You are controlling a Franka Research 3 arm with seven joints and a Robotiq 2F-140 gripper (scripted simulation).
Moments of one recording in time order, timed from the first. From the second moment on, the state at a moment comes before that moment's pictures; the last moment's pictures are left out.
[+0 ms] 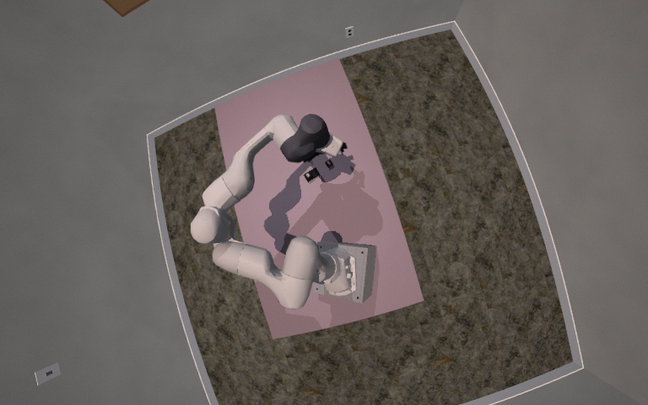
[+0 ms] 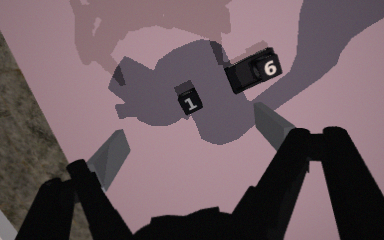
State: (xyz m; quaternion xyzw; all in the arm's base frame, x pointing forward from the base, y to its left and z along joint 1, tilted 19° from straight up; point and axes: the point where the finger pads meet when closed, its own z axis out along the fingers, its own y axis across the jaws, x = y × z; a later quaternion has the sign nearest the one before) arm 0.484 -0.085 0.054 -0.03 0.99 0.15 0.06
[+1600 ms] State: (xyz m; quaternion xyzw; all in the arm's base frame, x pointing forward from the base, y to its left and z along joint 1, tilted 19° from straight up) arm 0.484 -0.083 0.050 0.34 0.93 0.17 0.00
